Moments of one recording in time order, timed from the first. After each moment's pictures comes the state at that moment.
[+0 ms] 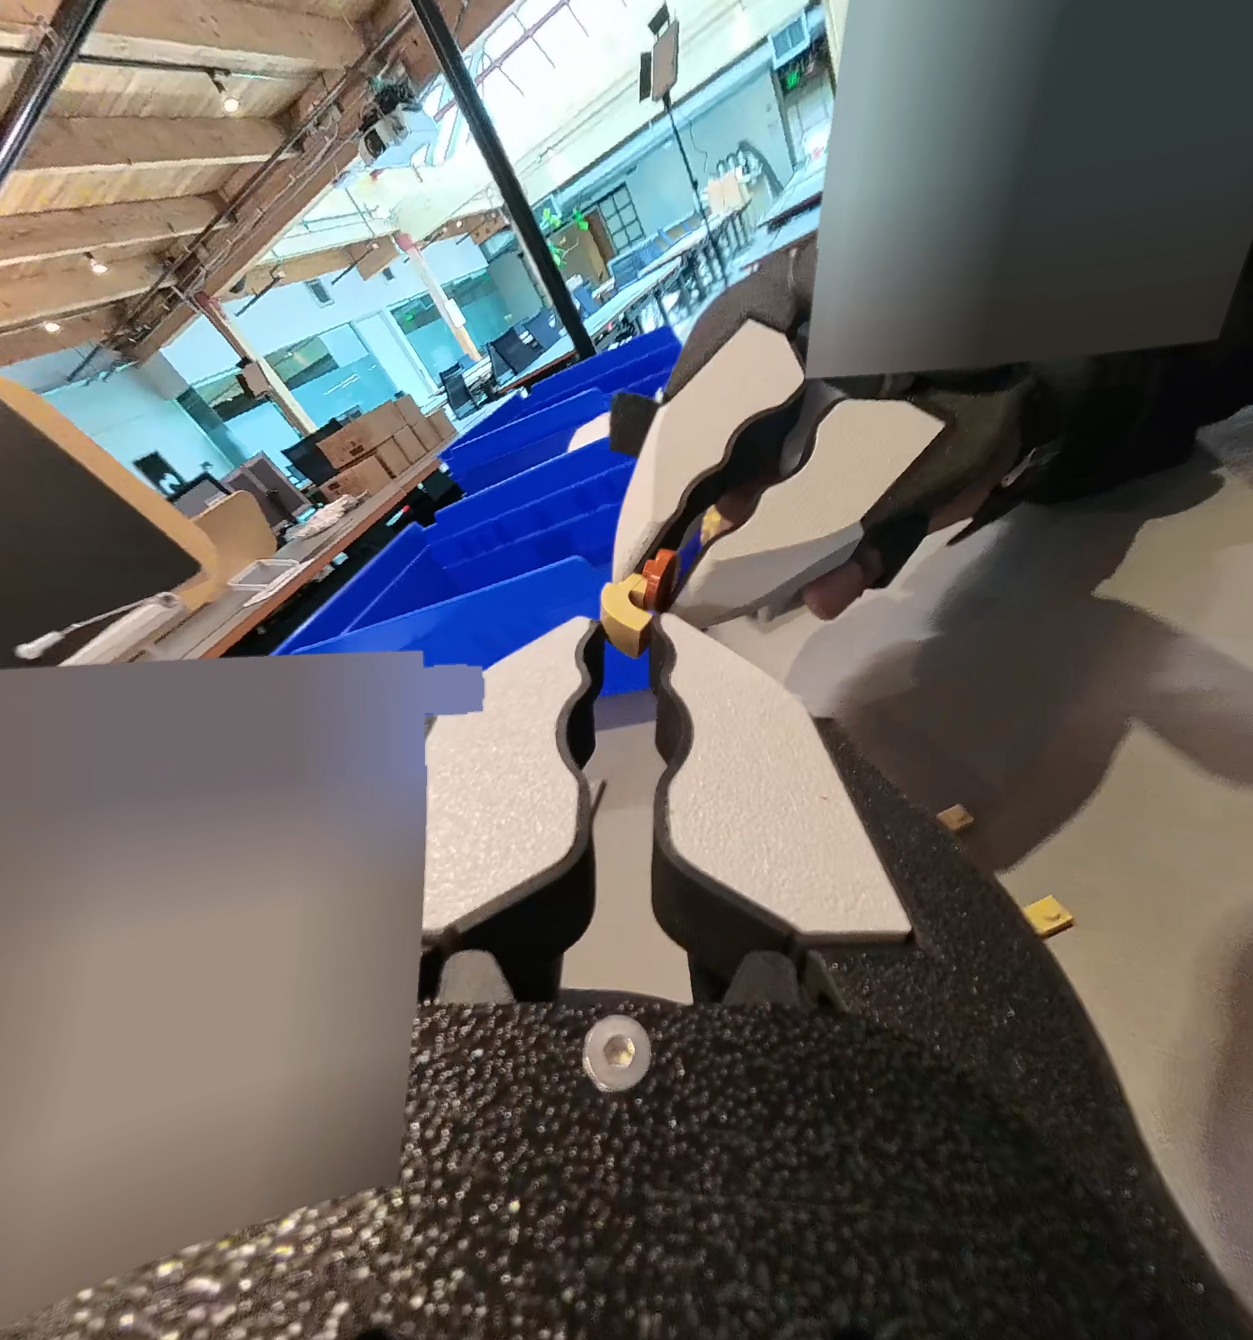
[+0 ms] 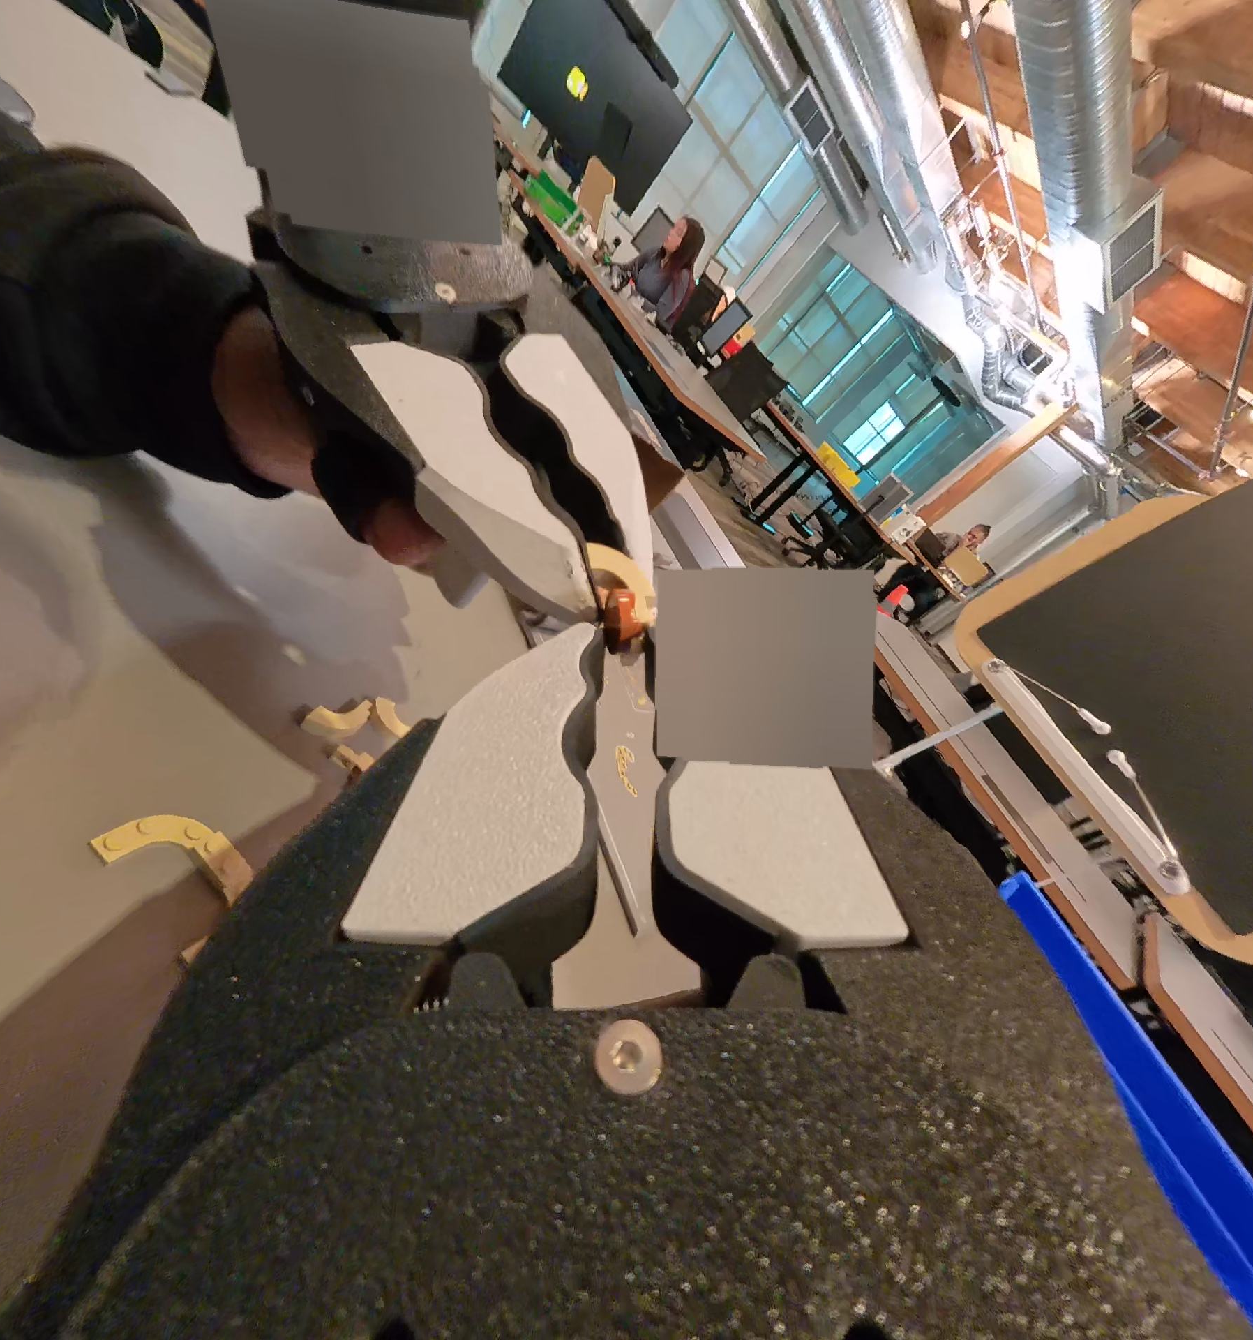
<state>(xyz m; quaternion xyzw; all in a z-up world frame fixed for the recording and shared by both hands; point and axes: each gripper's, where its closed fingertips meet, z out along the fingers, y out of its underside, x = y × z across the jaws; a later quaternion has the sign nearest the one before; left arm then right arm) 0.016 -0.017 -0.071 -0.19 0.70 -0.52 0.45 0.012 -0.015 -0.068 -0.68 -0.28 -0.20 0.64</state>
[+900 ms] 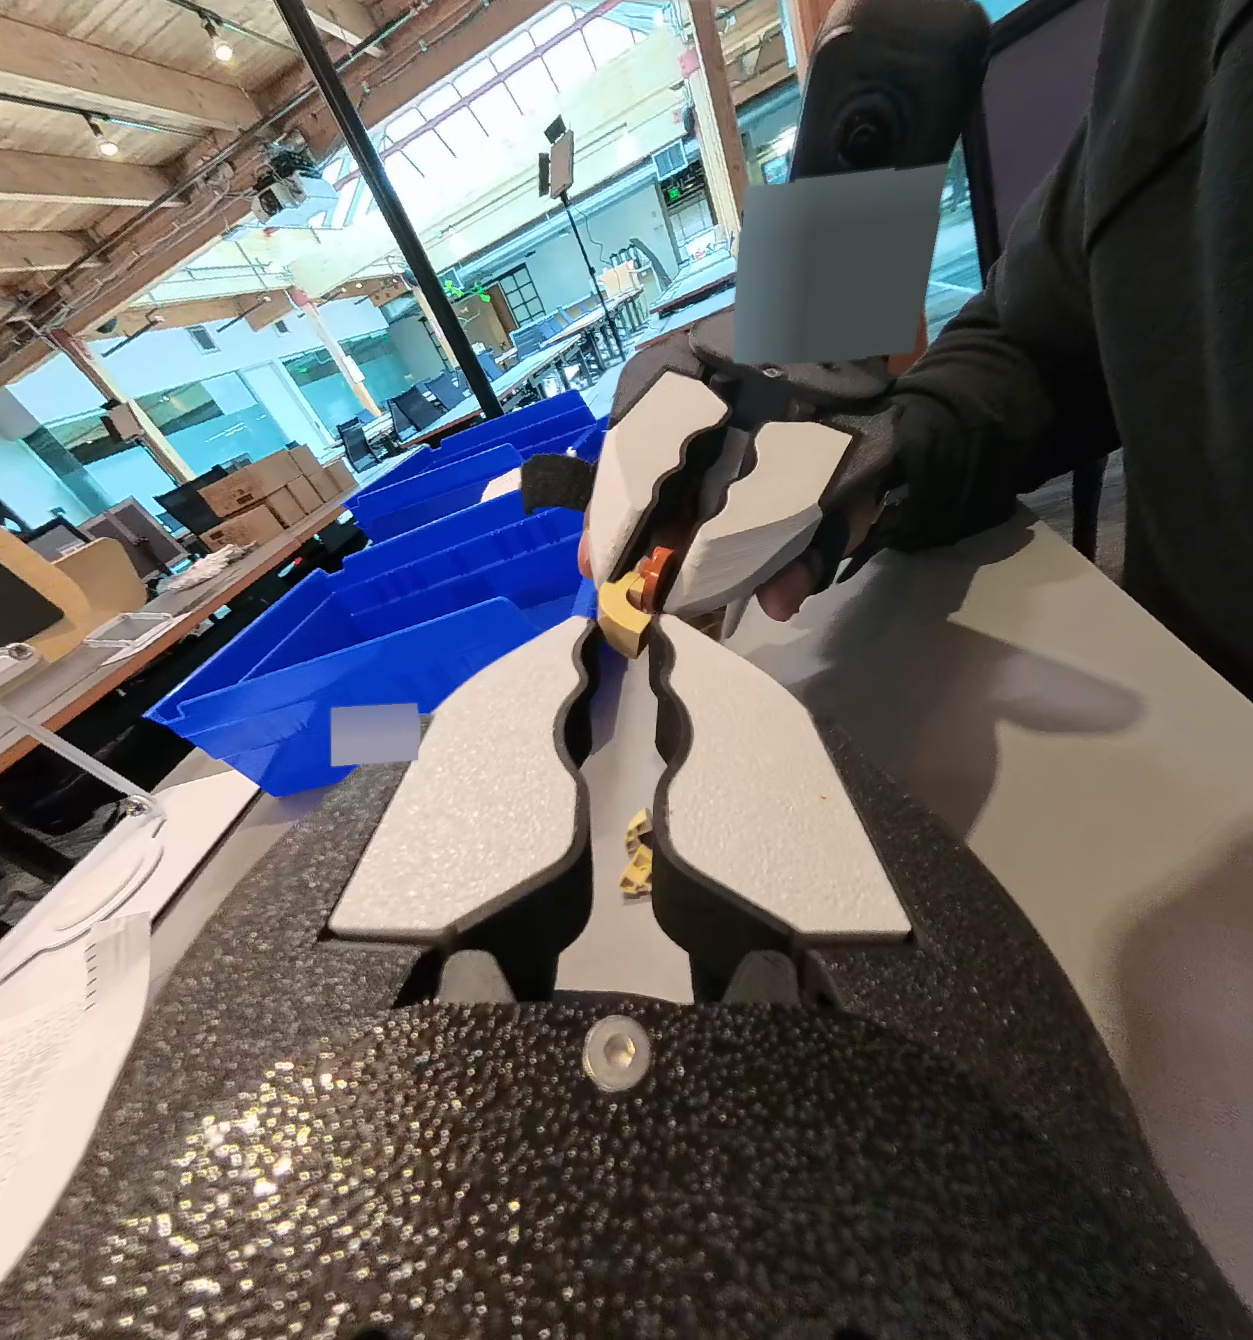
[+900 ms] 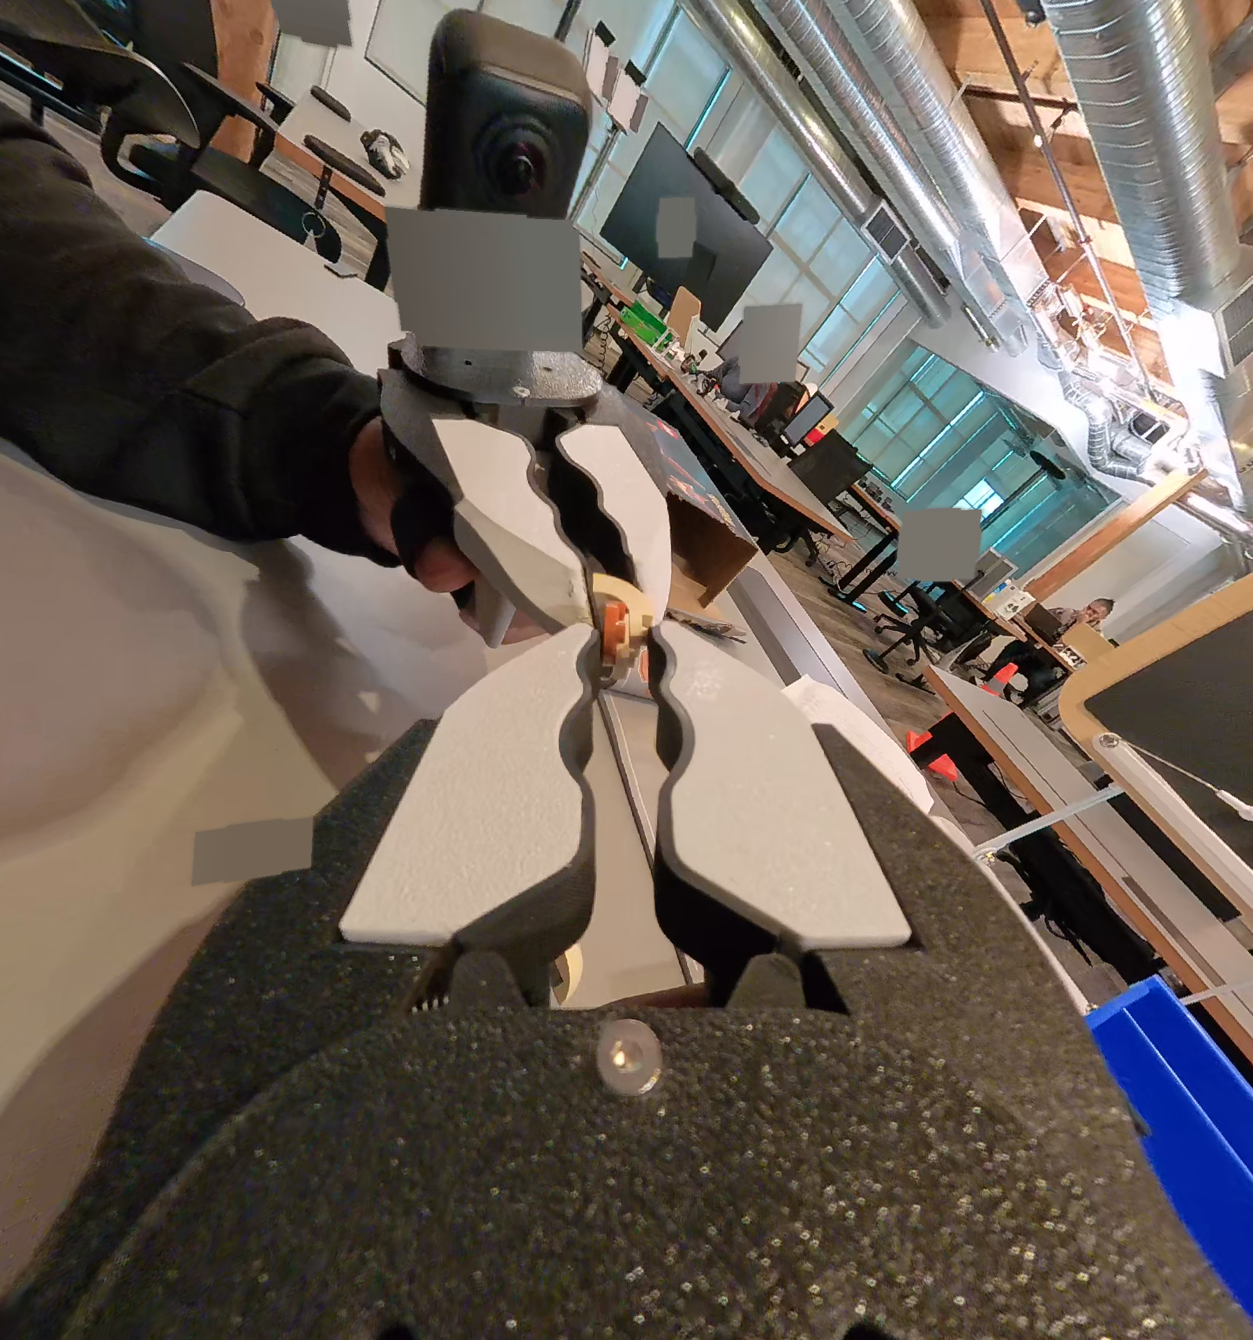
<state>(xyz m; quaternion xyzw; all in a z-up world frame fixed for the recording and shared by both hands) 0.001 -0.029 -0.069 -0.15 0.70 -0.58 0.39 -0.005 -0.025 -0.061 -0.66 -0.31 -0.11 0.68</state>
